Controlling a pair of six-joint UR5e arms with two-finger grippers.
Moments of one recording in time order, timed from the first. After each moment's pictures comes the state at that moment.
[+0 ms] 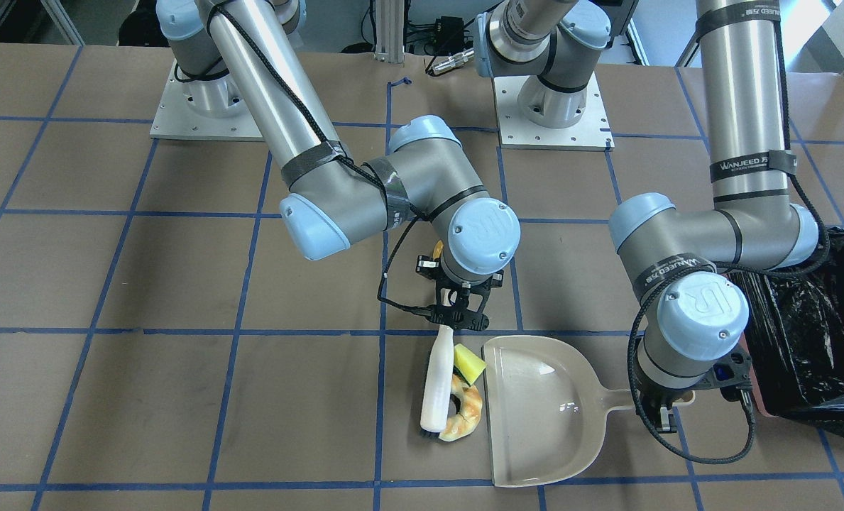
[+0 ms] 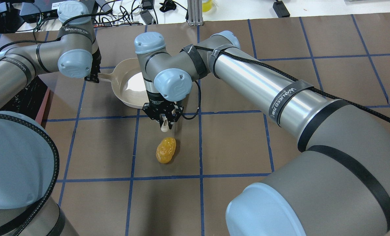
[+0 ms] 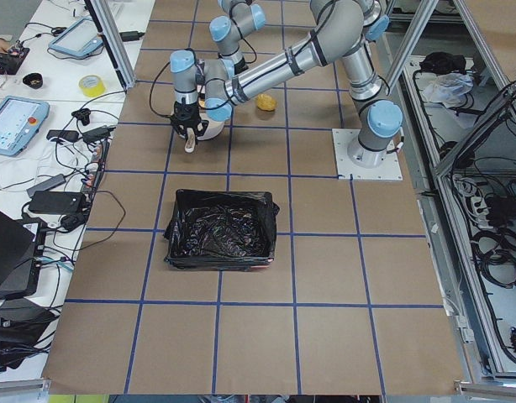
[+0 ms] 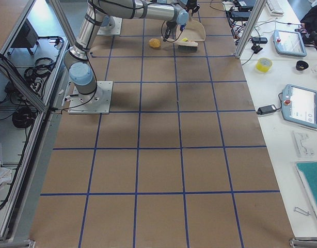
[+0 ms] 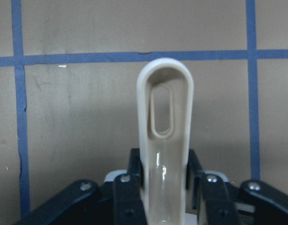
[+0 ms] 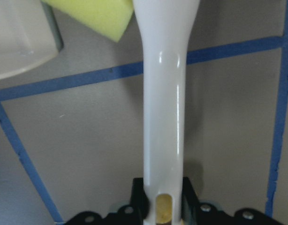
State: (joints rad) left arm -1.45 -2.13 -1.53 -0.98 1.81 -1.42; right arm 2.11 -0.87 1.25 -1.70 -1.40 0.69
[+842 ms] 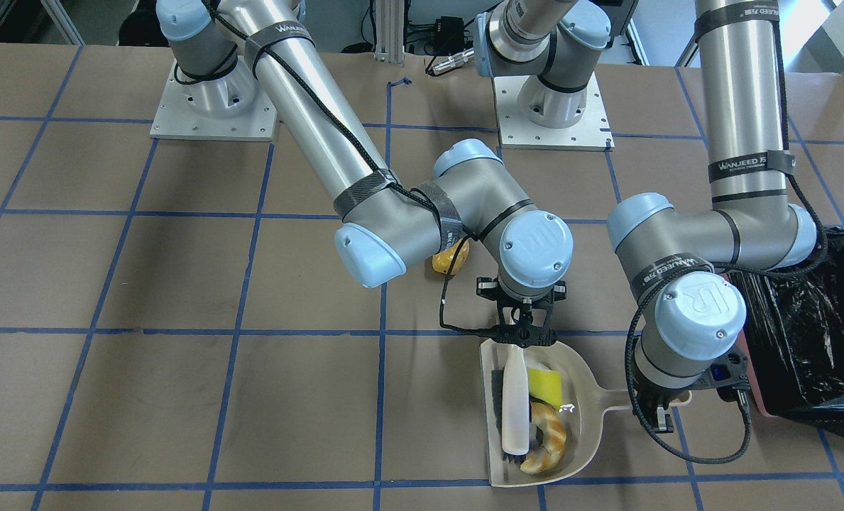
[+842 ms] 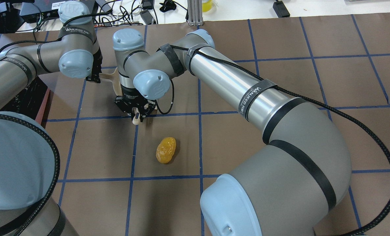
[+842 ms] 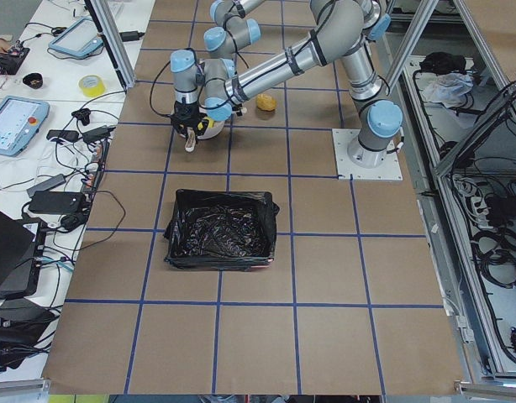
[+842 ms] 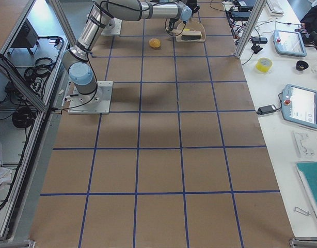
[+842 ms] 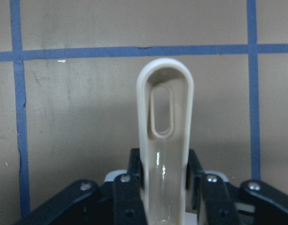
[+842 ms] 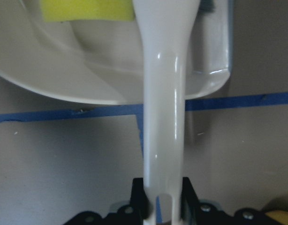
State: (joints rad) left arm -1.46 -2.13 -1.53 -0.98 1.80 -1.42; right arm 2.16 -0.74 1.05 -1.78 -1.27 0.67
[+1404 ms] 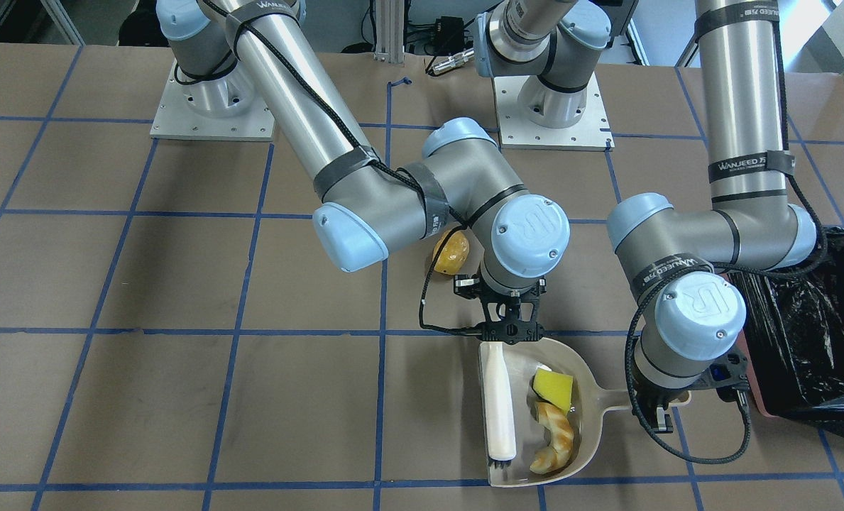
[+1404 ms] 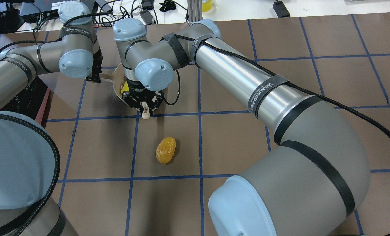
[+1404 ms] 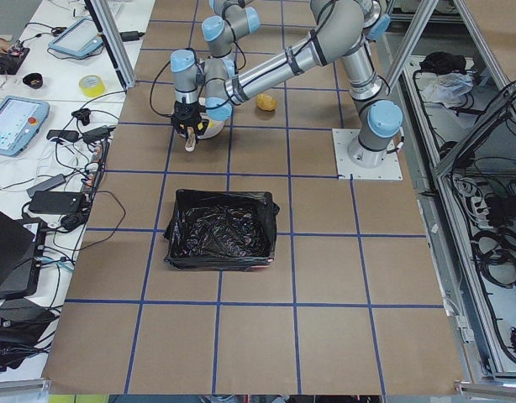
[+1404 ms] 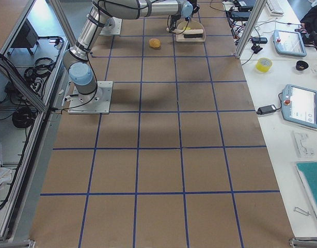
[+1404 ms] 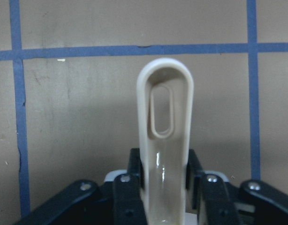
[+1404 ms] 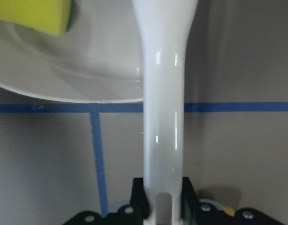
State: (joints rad) left arm -1.46 -2.13 -1.53 -0.98 1.80 -1.42; right arm 2.12 -0.81 1.05 -1.63 -1.42 0.55
